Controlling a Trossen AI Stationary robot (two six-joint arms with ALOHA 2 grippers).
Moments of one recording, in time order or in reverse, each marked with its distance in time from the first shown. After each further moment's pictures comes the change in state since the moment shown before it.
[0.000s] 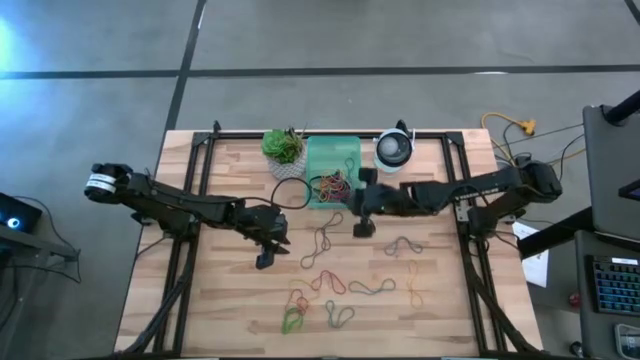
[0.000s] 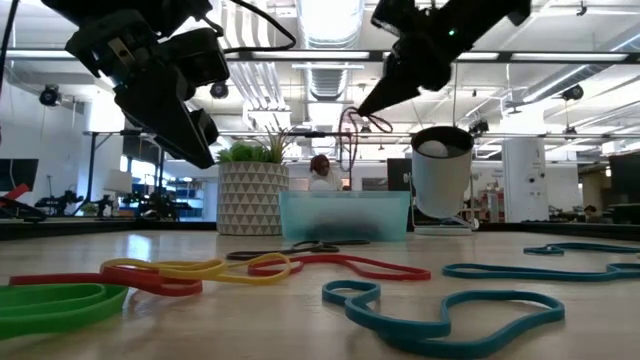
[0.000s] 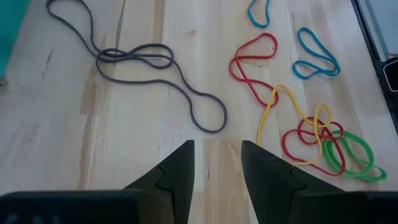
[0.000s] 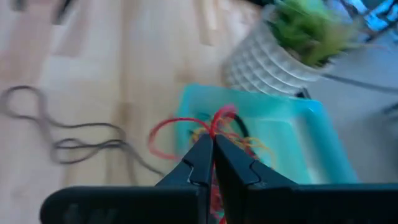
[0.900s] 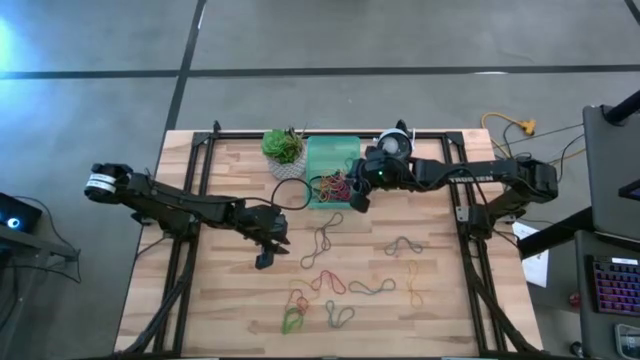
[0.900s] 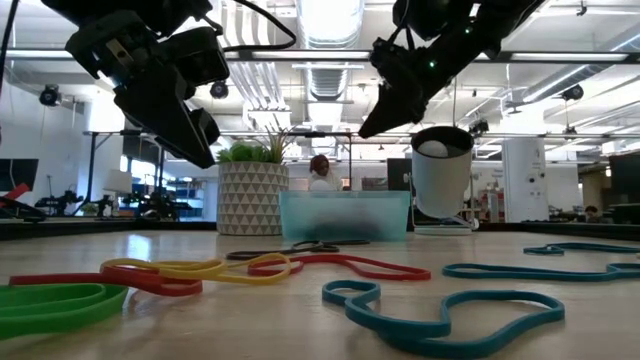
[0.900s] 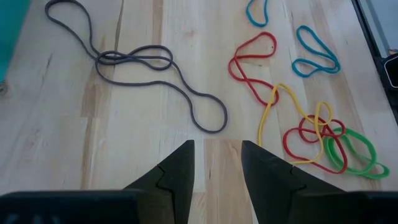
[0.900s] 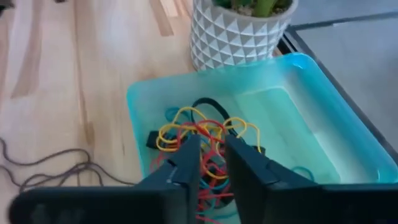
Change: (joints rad) left arm 0.000 0.000 0.000 0.001 0.000 0.022; right arm -0.263 0.007 -0.026 0.048 -0.218 0.172
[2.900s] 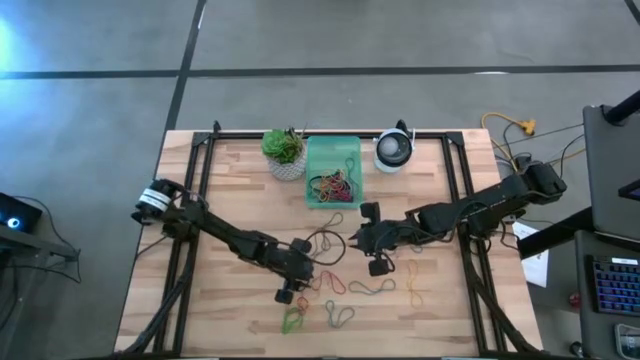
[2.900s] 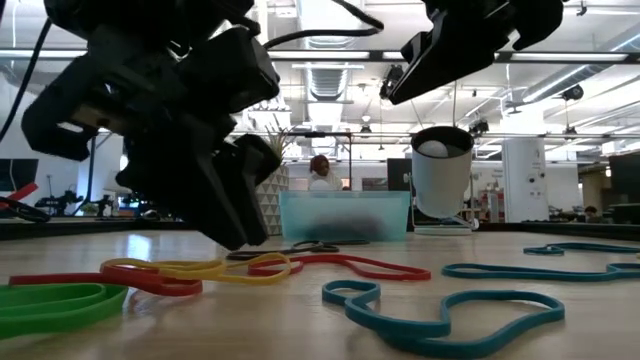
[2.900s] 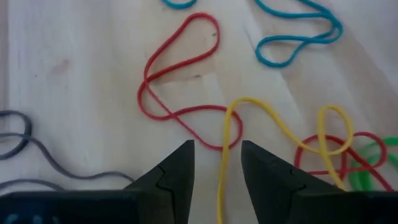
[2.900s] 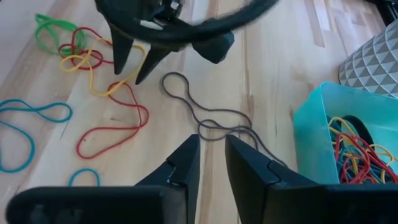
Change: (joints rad) left arm -0.224 0.496 0.212 0.261 -0.114 0.156; right arm 0.511 -0.027 -0.015 -0.104 0.114 0.008
